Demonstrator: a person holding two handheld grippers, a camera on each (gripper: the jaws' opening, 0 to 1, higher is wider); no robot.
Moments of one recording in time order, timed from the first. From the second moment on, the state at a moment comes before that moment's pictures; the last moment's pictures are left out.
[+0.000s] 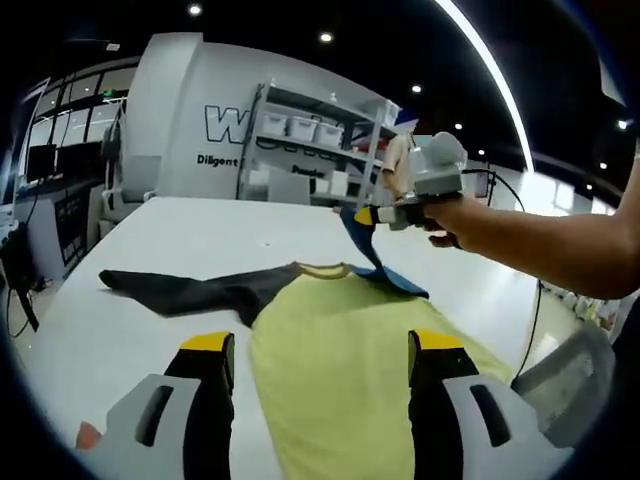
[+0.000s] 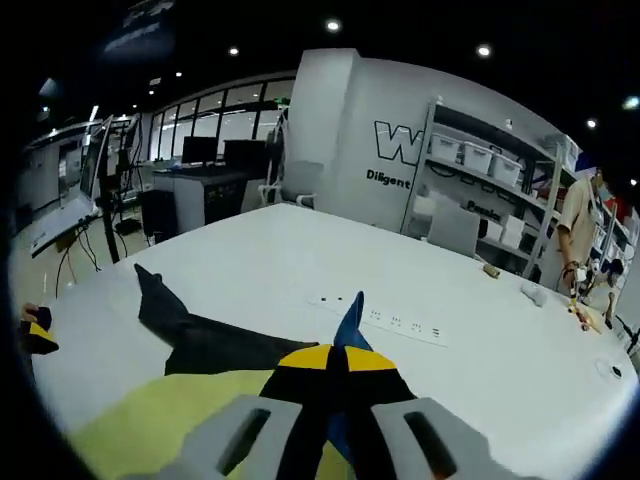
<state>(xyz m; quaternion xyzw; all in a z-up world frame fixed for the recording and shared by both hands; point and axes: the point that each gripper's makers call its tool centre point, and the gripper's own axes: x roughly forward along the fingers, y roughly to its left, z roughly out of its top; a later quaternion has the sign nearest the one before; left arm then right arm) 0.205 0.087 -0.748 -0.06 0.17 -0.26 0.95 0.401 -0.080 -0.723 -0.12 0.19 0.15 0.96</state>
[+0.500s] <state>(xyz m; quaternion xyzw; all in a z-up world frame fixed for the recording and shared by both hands) 0.206 0.088 -0.750 -0.07 0.18 -0.26 0.95 0.391 -0.022 -0.808 -0.17 0.26 0.21 0.93</state>
